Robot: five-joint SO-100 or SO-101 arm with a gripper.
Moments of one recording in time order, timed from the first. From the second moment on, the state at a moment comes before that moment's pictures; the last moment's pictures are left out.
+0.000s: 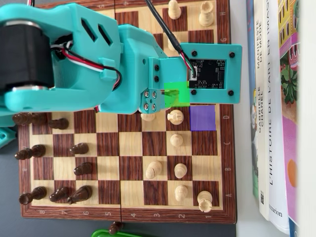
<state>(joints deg) -6.9 80.0 86.3 56.7 102.1</state>
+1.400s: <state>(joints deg) -6.8 78.3 84.8 56.6 102.1</state>
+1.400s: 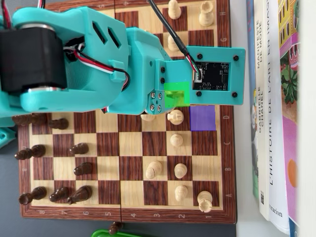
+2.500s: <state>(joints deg) -3.9 103.9 97.1 56.7 102.1</state>
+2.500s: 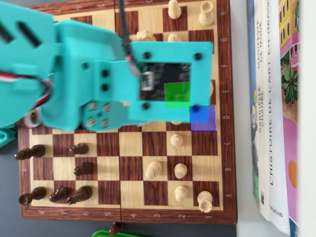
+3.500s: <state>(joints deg) 3.0 154.1 143.7 43.4 90.3</state>
